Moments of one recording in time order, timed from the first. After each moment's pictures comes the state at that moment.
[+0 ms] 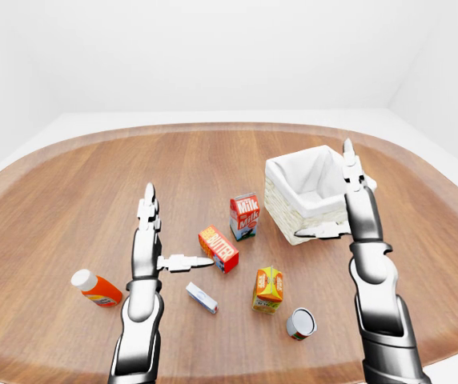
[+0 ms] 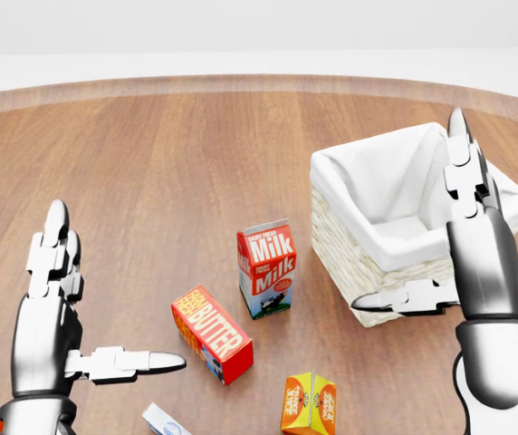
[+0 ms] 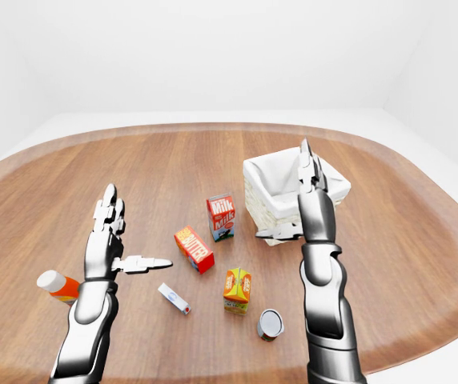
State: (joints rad) left arm 0.05 0.01 0.03 -0.17 0.14 -0.09 0.05; right arm -0.14 -0.13 -0.14 -0.27 -0.53 0.03 0.00
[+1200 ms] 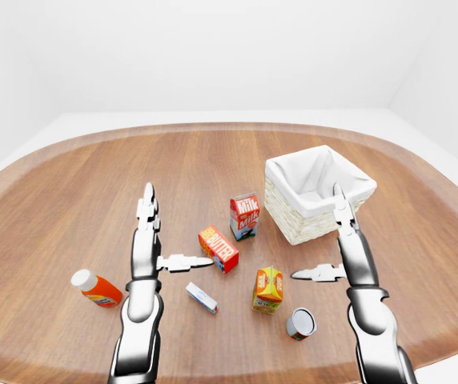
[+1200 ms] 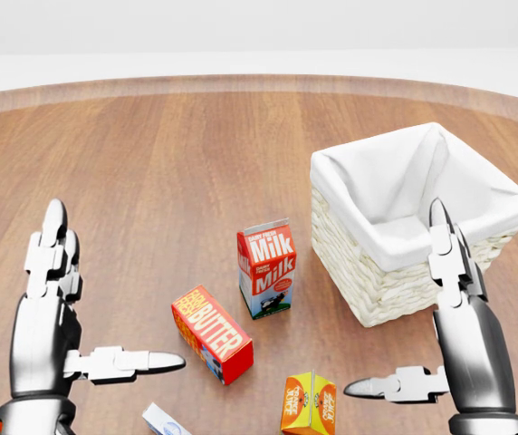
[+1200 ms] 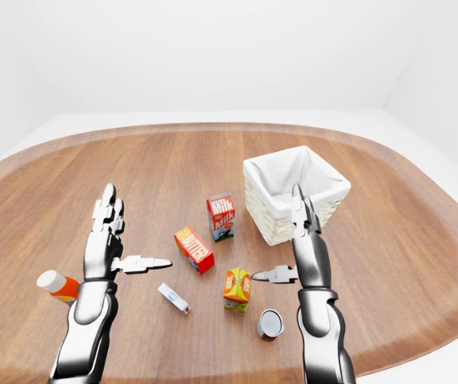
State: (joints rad) left arm 0.05 0.01 0.03 -0.18 0.14 -0.09 0.05; right arm 0.17 -0.04 -0.10 -0.35 -0.57 -0.09 0.01
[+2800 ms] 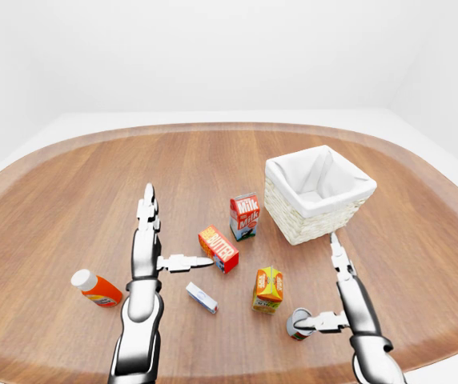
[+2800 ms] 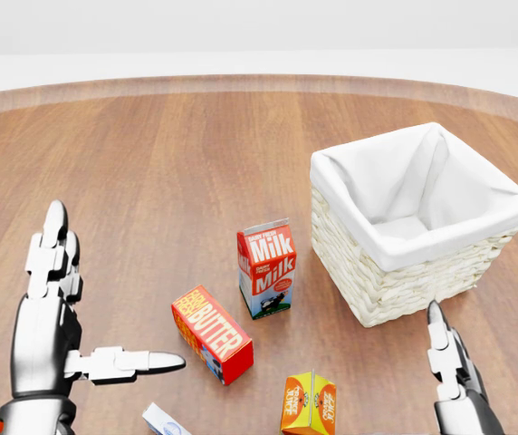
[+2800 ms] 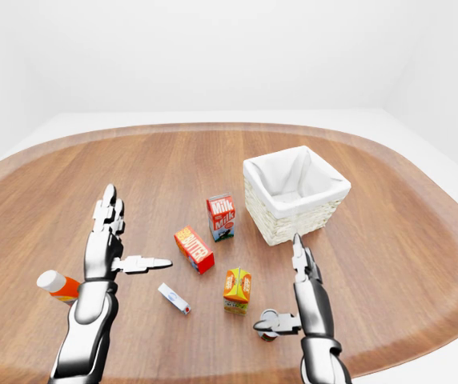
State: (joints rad) left arm 0.05 0.02 0.03 -0.17 0.14 -0.09 0.05; right arm 0.47 0.01 -0.07 -0.35 -0.58 -0.09 0.02
